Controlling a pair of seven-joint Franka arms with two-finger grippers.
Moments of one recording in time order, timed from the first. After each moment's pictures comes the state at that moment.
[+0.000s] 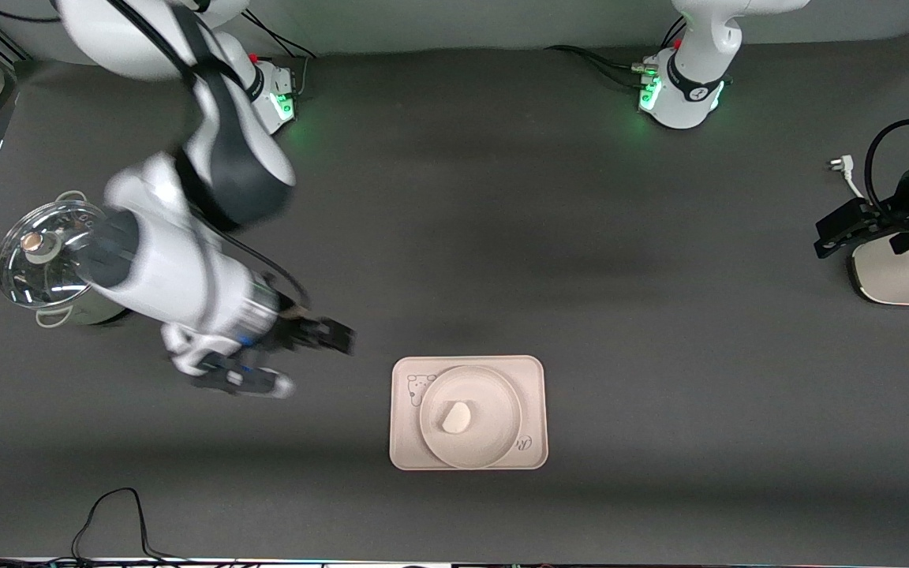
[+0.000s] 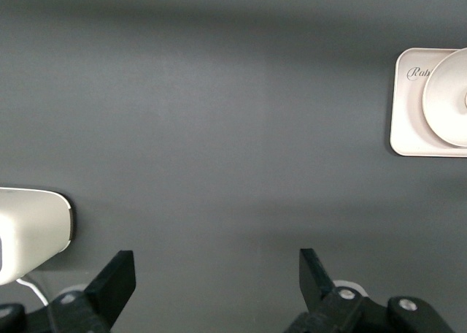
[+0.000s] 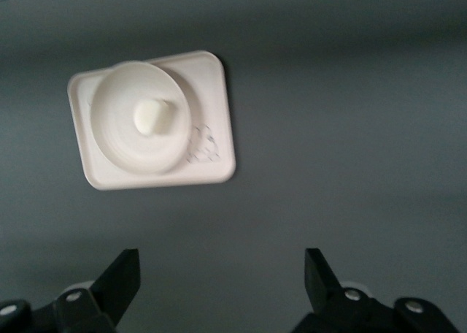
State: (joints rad) left arm -0.02 0.05 -0.03 -1.52 -0.01 1.63 -0.10; right arm 0.44 0.45 -0.15 -1.23 0.24 1.71 0.39
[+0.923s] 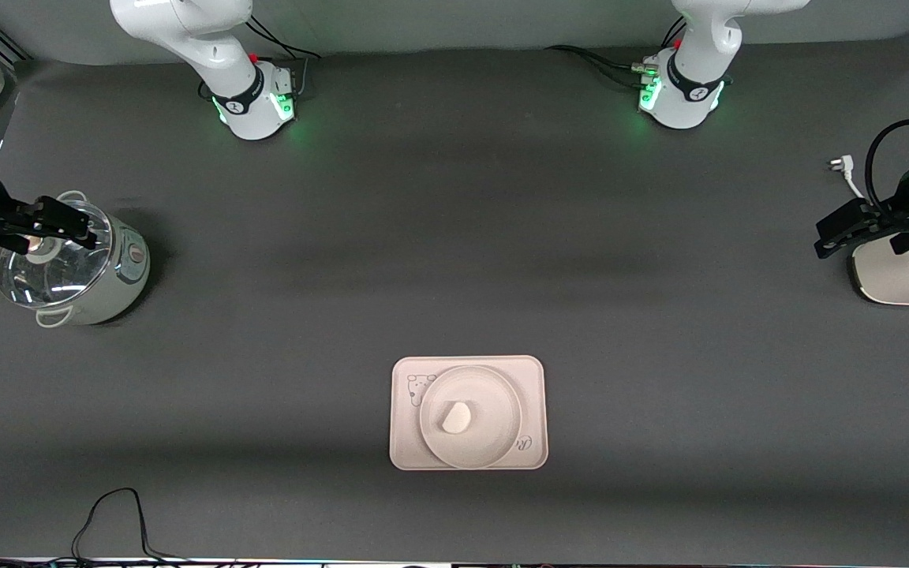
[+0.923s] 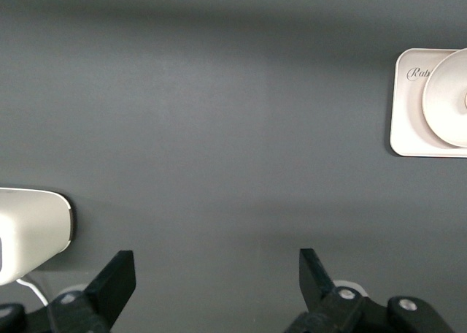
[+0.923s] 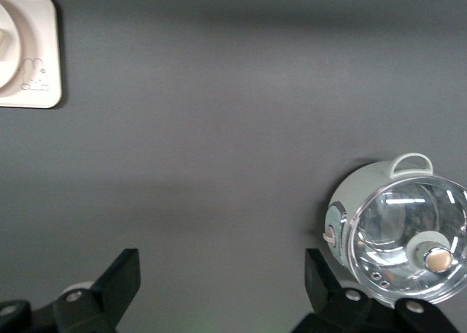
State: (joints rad) left arm -0.02 0.05 -0.03 -1.52 -0.01 1.63 -0.10; right arm 0.14 0.06 -0.17 -1.52 0.01 1.53 -0.05
